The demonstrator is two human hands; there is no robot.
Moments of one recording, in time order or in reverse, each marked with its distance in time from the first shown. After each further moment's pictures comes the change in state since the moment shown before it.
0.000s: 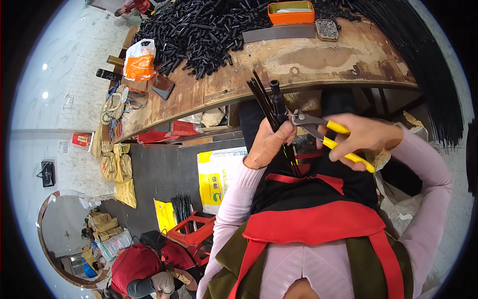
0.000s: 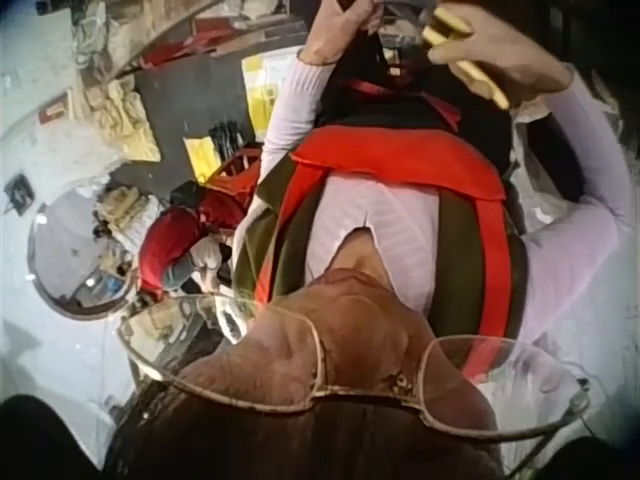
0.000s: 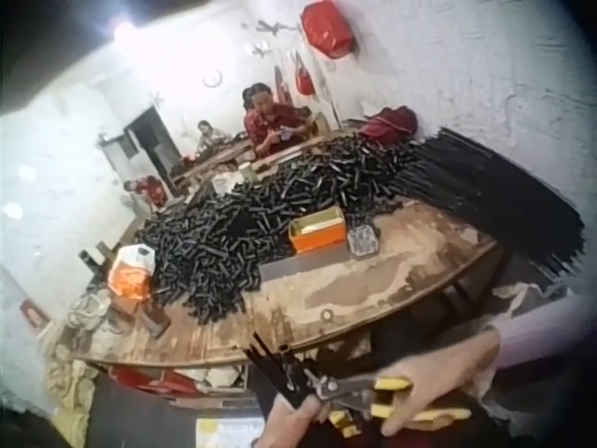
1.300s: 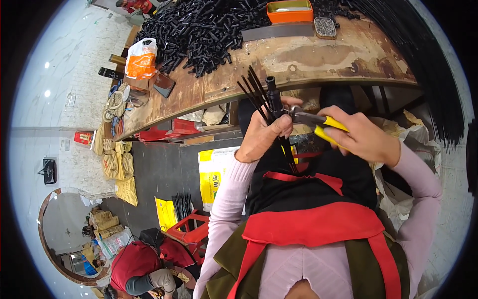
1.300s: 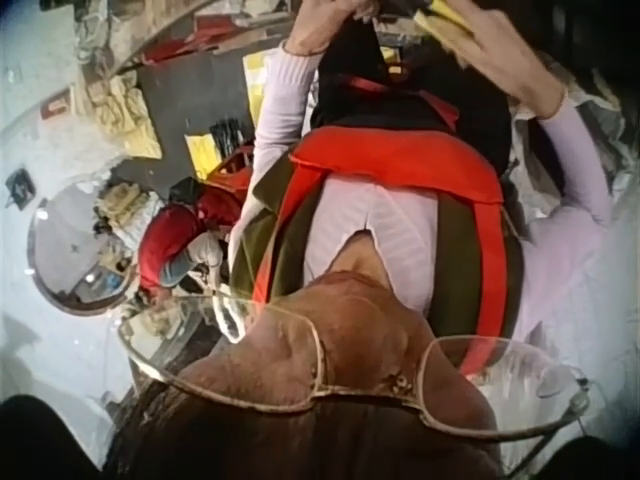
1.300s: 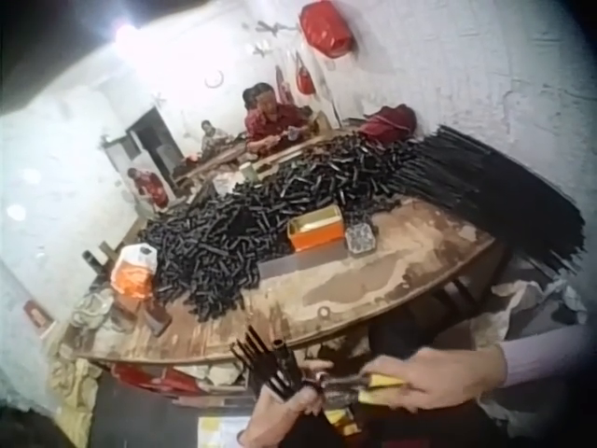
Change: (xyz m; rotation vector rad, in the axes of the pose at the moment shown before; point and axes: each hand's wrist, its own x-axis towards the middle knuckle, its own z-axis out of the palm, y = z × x) left_hand 0.005 0.028 0.010 0.123 0.010 -0.003; right_hand -0.004 0.019 0.014 -0.577 0.436 -0.341
